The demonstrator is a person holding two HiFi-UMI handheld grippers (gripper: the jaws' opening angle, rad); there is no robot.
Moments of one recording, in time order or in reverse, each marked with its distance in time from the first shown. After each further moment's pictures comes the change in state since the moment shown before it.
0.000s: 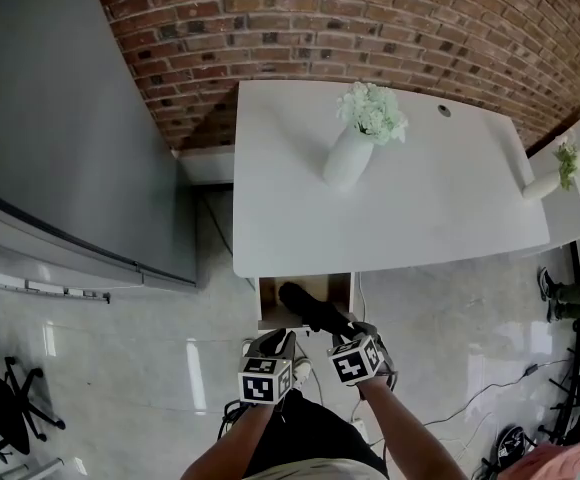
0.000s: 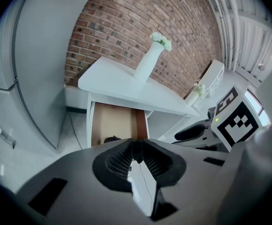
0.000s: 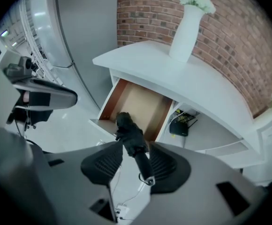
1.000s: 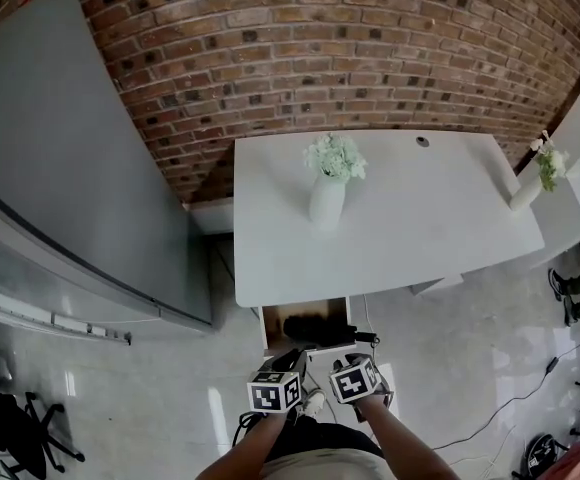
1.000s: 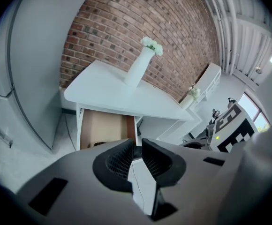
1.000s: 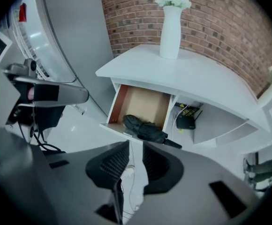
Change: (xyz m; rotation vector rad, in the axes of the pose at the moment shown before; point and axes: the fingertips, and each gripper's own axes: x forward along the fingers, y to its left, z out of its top) left arm -0.013 -0.054 0.022 -0.014 -0.012 -0.043; right arm -0.034 0.007 -0.020 0.146 -0.047 0.106
